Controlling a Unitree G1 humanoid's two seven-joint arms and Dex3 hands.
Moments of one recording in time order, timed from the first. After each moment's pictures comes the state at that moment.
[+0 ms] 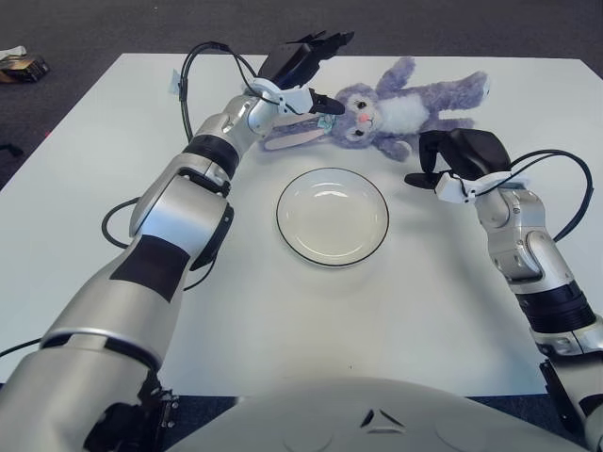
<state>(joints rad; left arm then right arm) -1.23 0.21 -0.40 1.30 0.59 -0.70 0.27 -0.29 -0.56 0.18 -0.17 -0.75 0.14 0.17</state>
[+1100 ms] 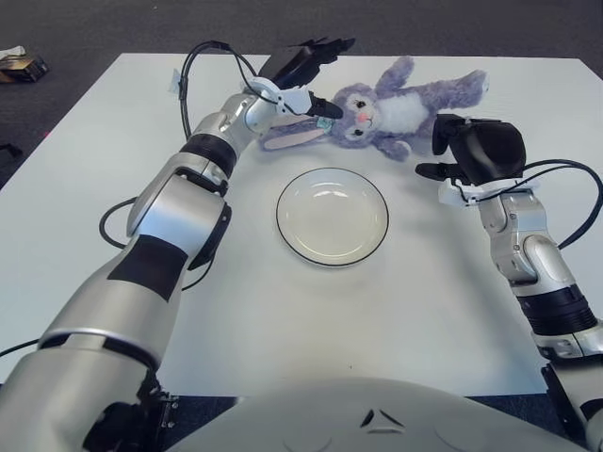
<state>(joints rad) -1.22 0.23 -0.39 1.29 0.58 -0.71 0.20 -0.29 -0.52 0.23 -0.08 -1.13 0.23 -0.12</state>
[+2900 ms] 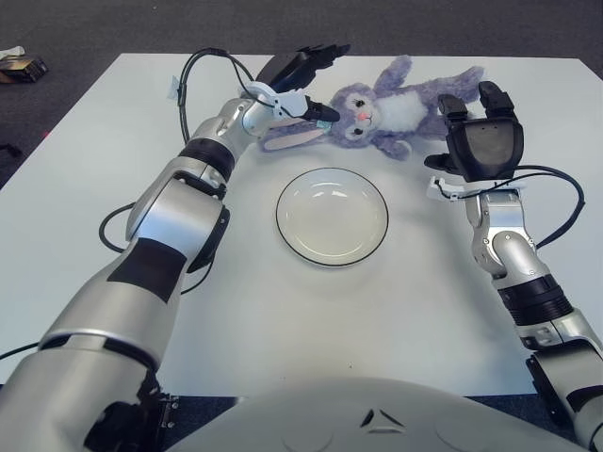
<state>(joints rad) -1.20 0.23 -0.38 1.29 0.56 -0.70 0.17 -0.34 -0.50 0.27 0.00 -1.24 0.28 -0.23</state>
